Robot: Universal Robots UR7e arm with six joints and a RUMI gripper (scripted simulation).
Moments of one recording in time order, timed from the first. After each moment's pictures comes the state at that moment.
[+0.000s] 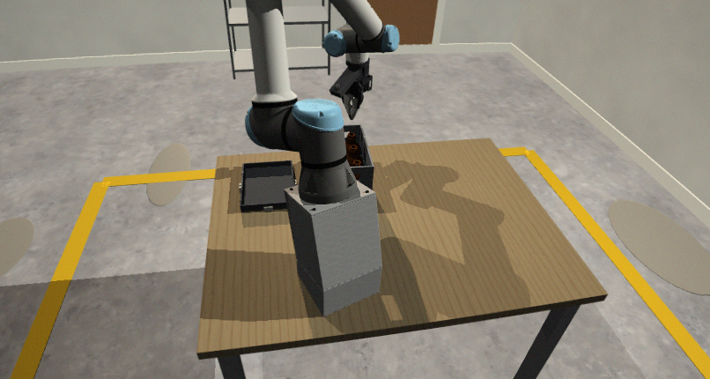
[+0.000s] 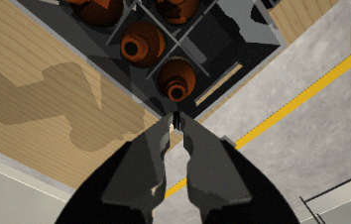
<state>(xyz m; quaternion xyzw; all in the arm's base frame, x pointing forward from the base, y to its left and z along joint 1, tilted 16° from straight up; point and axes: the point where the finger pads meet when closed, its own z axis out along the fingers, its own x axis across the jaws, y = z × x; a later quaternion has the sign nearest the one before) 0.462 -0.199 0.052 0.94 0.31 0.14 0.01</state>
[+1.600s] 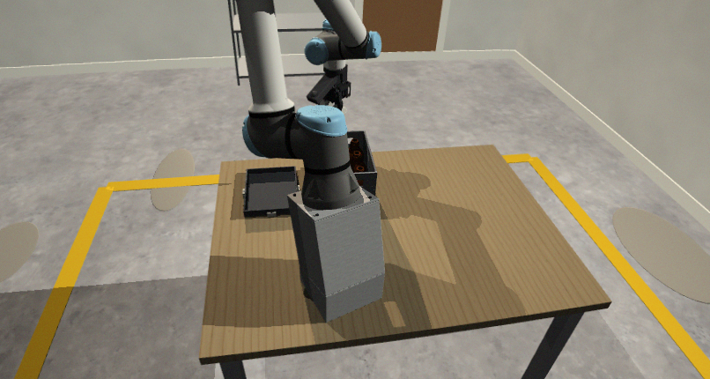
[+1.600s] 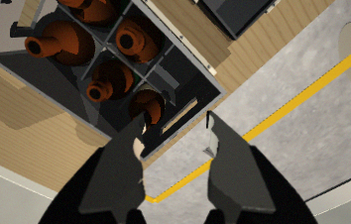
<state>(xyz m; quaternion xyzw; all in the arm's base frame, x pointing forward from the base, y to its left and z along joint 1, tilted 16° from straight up) 0.477 -0.114 0.062 0.94 0.31 0.14 0.01</state>
